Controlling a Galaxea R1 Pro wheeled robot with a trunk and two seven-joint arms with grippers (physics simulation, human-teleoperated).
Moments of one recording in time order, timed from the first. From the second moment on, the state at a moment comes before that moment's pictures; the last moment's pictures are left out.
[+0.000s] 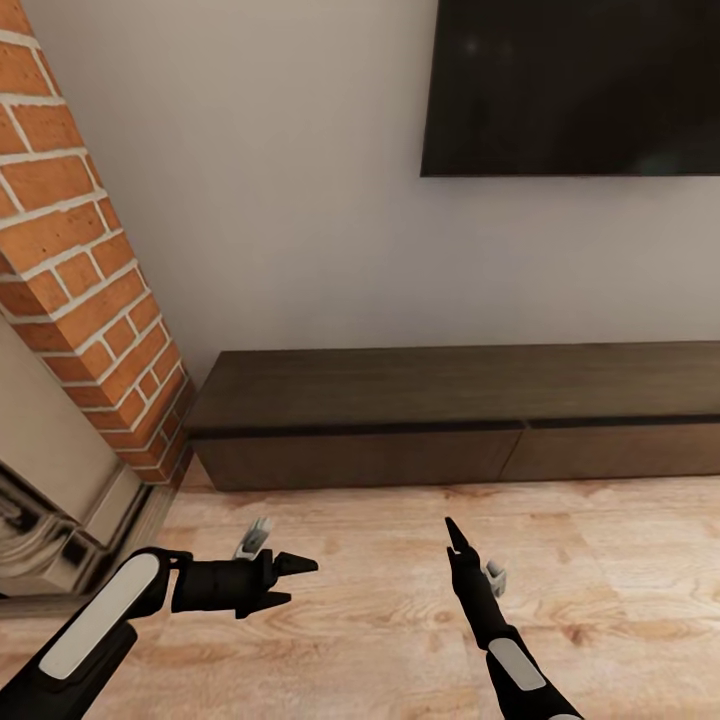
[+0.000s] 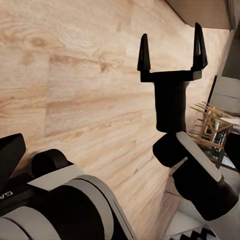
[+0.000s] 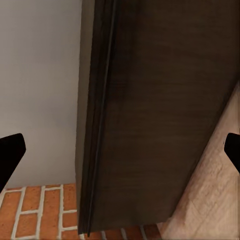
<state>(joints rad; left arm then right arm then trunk) -0.37 0.34 -0.34 -1.41 1.67 1.04 0.25 -0.49 0.09 -0.25 -0.40 -1.09 0.01 0.79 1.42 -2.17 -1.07</state>
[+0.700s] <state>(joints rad) -0.36 0.34 -0.34 -1.40 1.76 1.04 0.25 -0.49 0.09 -0.25 -0.40 -1.09 0.01 0.90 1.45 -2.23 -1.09</state>
